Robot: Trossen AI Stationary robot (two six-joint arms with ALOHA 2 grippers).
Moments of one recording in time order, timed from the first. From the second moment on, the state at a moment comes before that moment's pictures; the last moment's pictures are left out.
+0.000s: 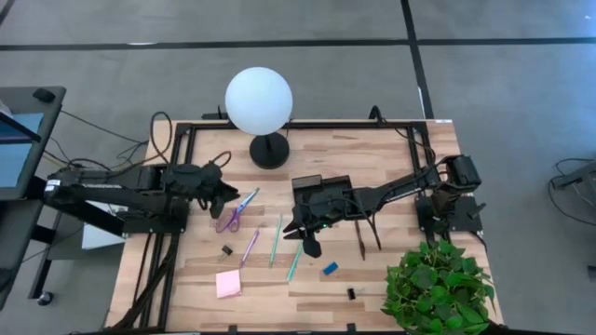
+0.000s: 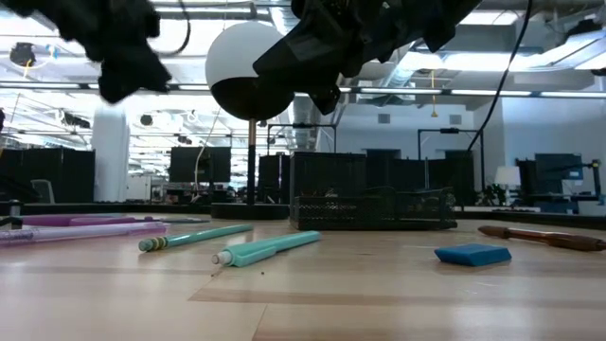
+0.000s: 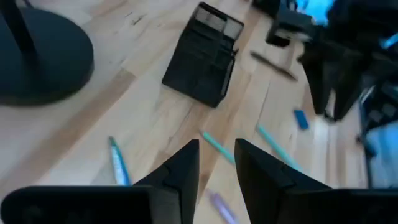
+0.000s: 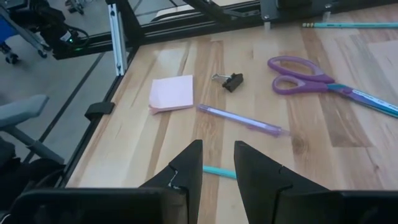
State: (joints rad) left arm 0.02 0.69 0.63 -0.54 -0.09 -0.53; right arm 0.17 1.79 1.10 0.19 -0.16 0.18
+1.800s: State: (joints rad) left arm -0.22 1.18 0.46 -0.72 -0.14 -0.89; right arm 0.17 1.79 1.10 0.19 -0.16 0.18
